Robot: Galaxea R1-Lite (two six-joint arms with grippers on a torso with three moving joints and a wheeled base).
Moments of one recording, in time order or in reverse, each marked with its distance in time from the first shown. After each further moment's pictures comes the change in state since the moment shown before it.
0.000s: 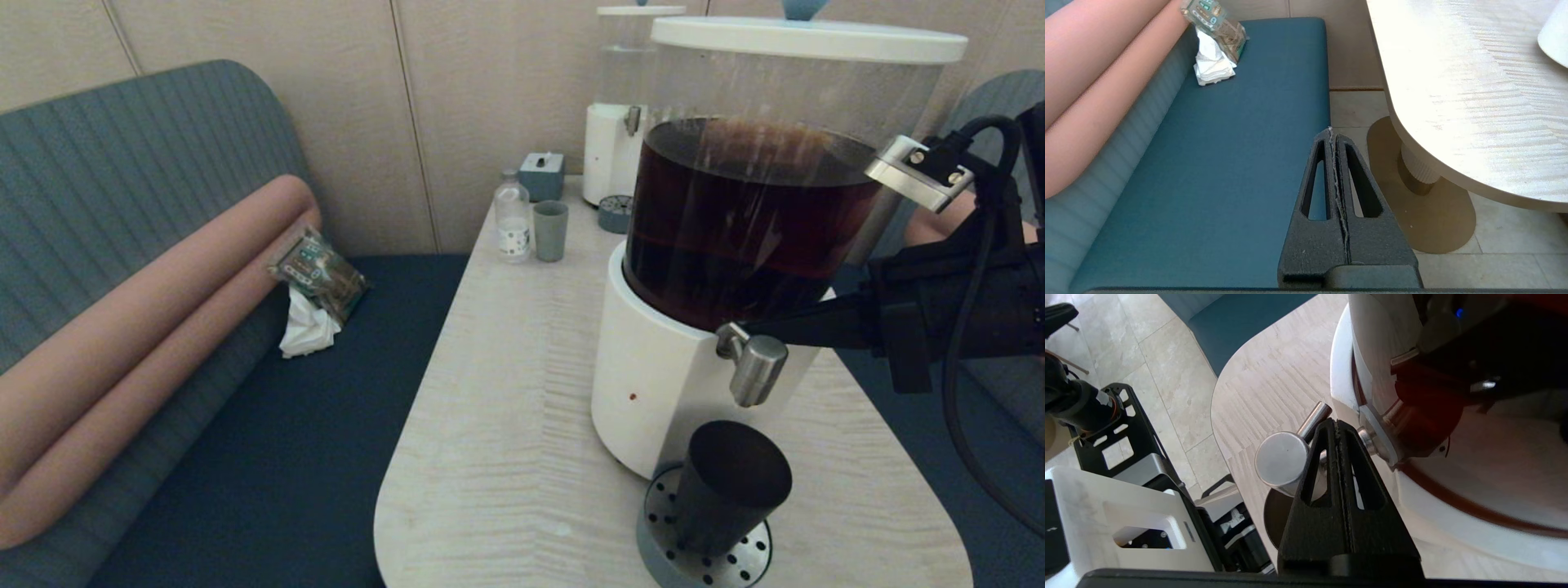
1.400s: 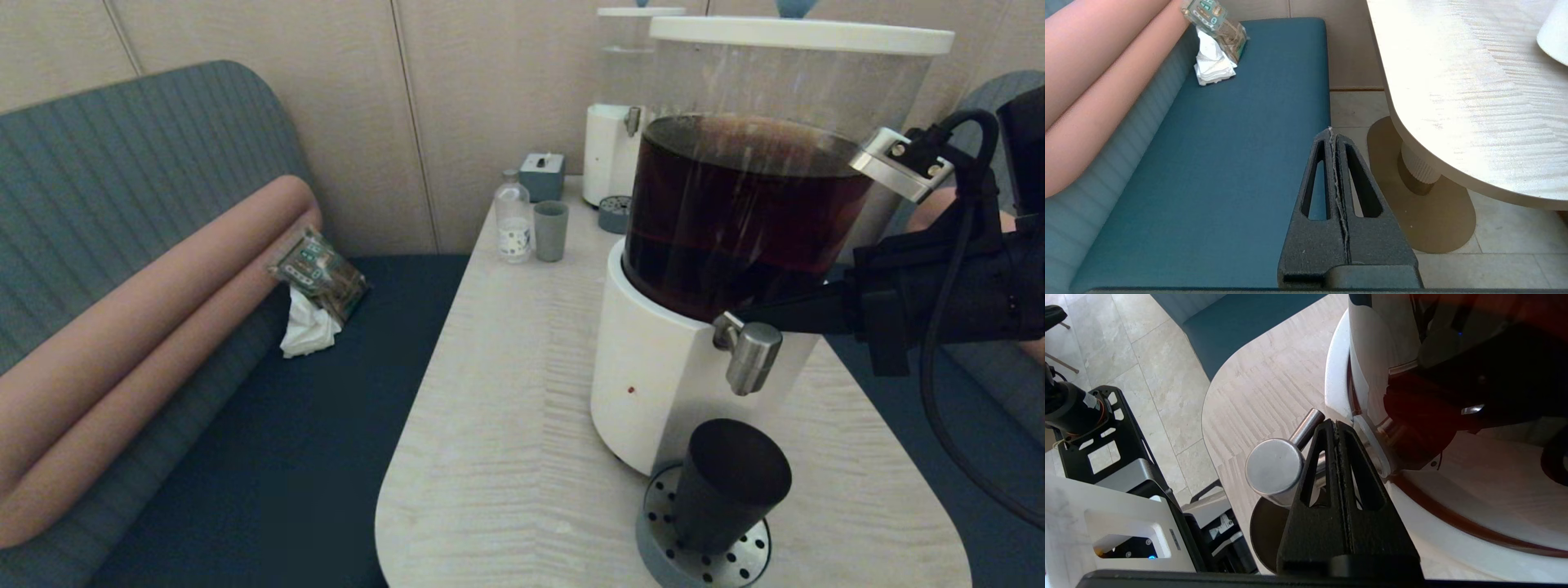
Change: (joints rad) left arm 0.000 0.000 0.000 0.000 0.000 0.000; right arm -0.019 0.032 -0.026 -0.031 0.003 -0.024
